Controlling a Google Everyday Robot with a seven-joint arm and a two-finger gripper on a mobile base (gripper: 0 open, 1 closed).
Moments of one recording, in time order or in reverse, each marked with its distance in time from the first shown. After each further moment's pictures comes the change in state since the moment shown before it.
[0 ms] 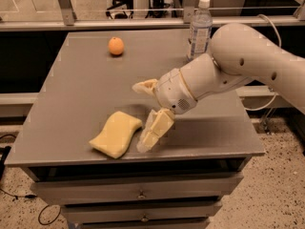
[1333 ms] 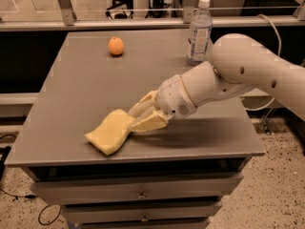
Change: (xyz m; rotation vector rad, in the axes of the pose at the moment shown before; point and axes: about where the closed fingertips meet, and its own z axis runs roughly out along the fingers) arm 0.013 -0.002 0.007 0.027 -0.017 0.048
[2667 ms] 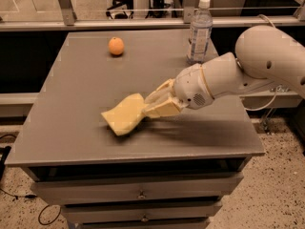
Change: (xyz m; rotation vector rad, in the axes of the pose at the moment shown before) arm 0.002 -0.027 -0.046 0.157 -0.014 0.051
